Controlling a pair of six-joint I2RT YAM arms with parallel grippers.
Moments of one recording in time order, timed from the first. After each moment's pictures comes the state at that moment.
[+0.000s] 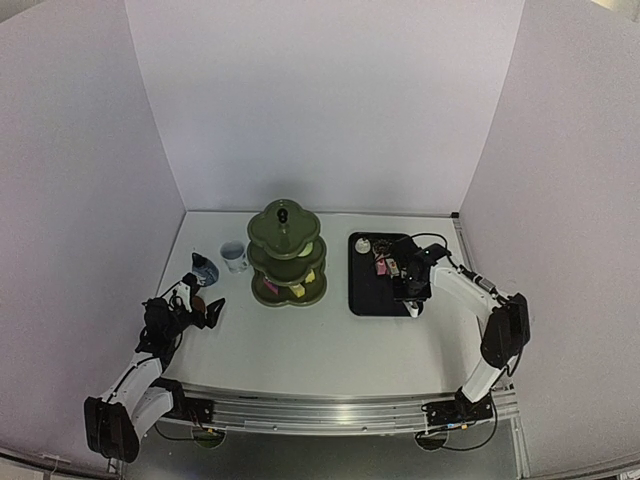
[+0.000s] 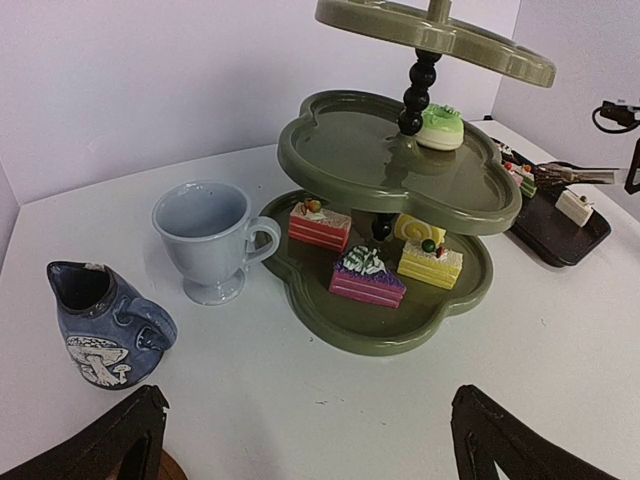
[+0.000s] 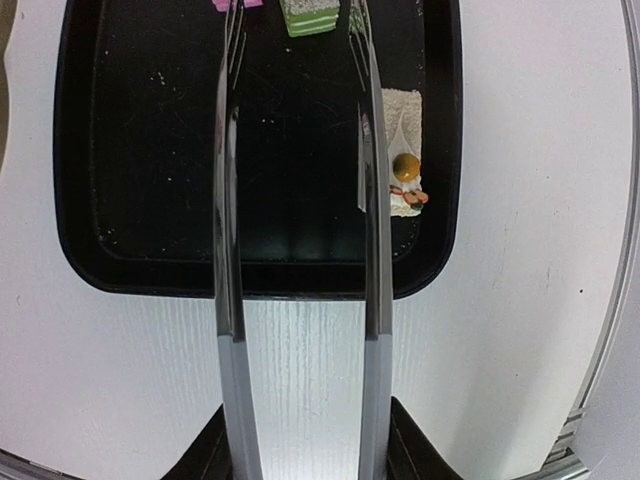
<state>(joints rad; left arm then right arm) -0.09 0.83 0.27 0.29 0.44 0.05 0.52 1.73 1.45 -1.10 0.14 0.50</state>
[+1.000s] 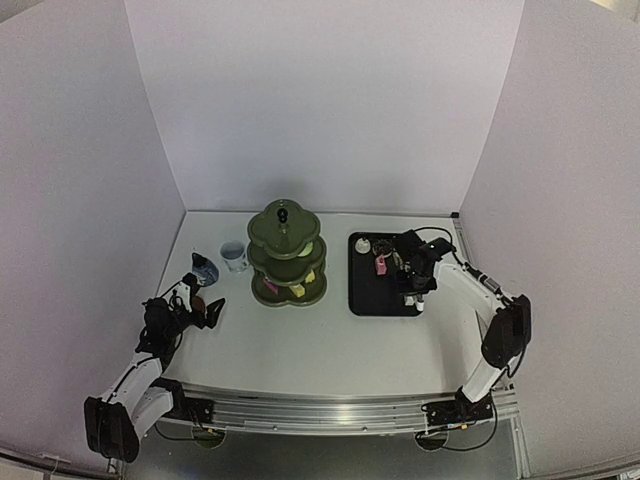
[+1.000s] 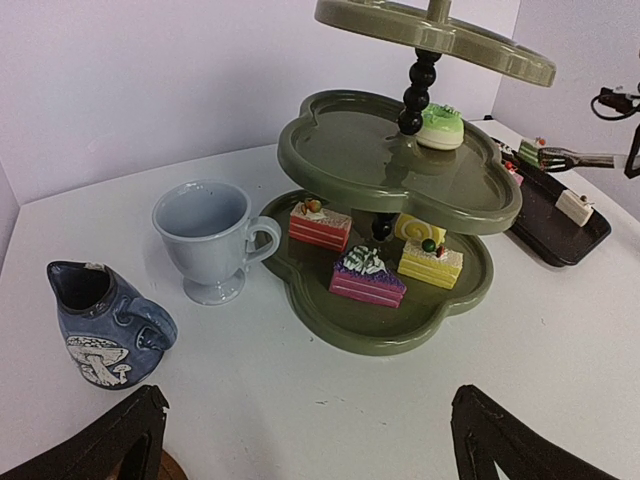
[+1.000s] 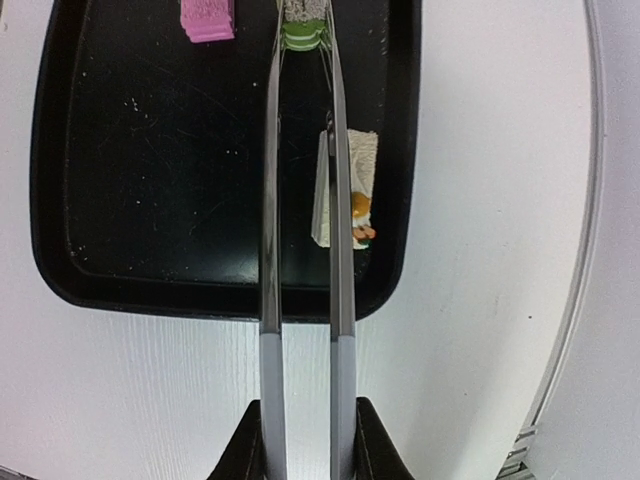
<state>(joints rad) -0.09 0.83 0.27 0.29 0.44 0.05 0.50 1.74 1.52 -1.15 0.22 0.41</state>
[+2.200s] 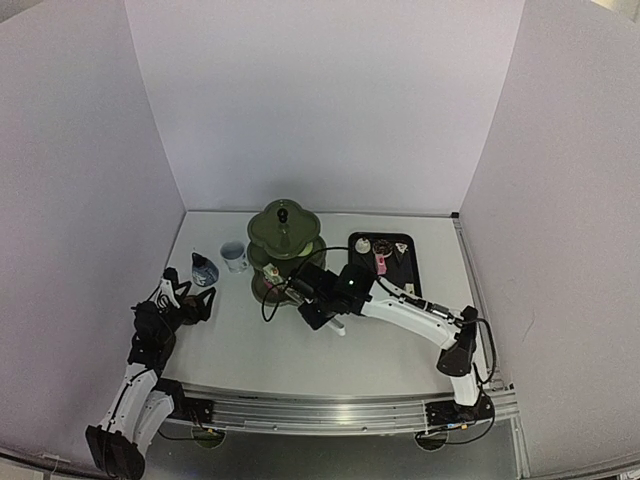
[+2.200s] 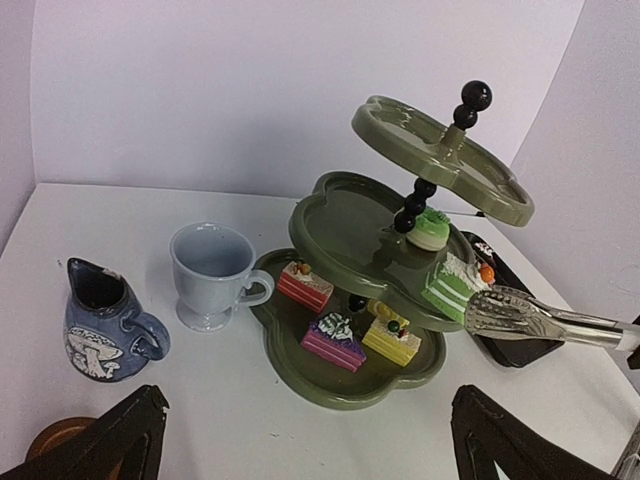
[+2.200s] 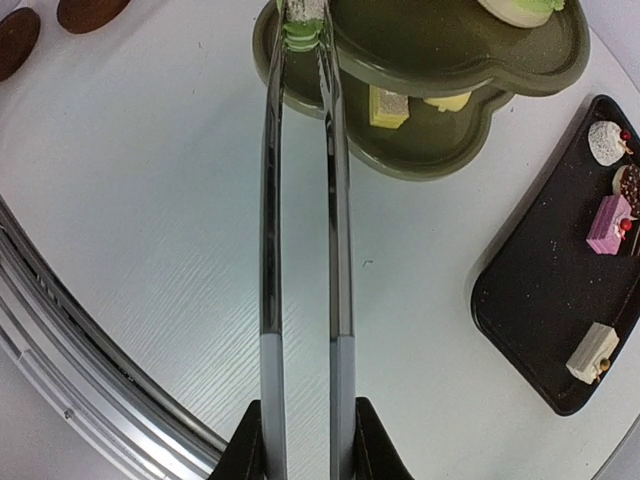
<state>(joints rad) -0.09 0.62 0.33 0.15 0.38 -0.26 1.12 2.06 2.16 -1.25 0.21 0.35</state>
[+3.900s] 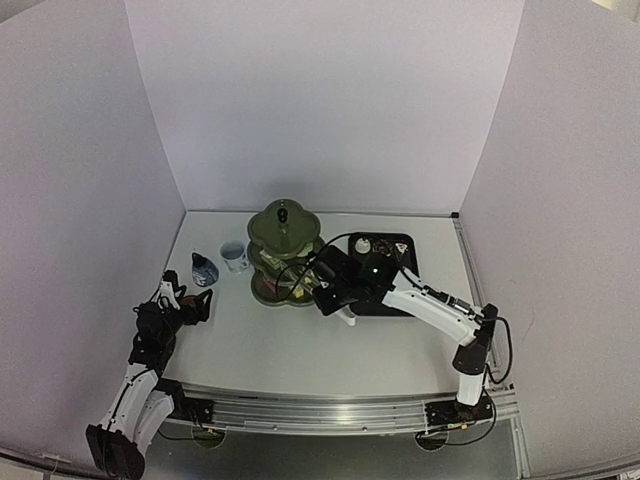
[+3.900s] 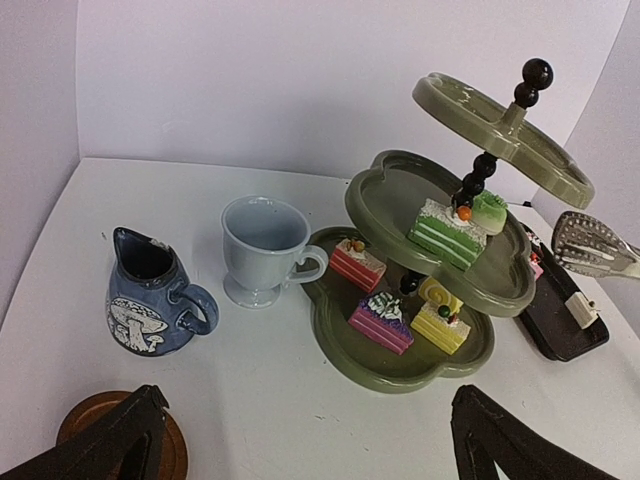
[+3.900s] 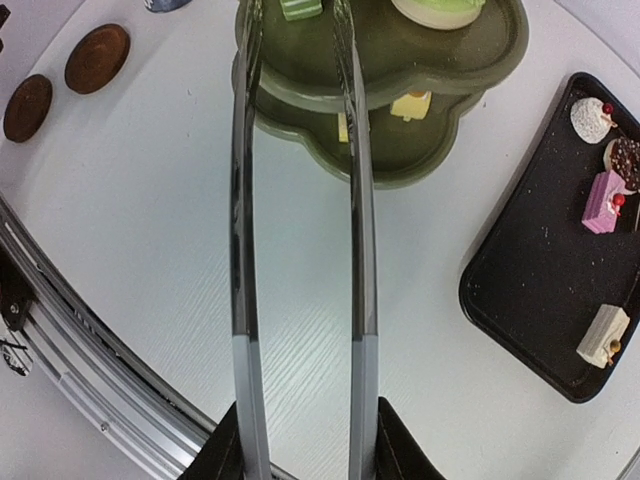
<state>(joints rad) -0.09 0.62 0.31 0.10 0.27 -0.21 1.05 1.94 2.07 -1.17 0.15 0.40</state>
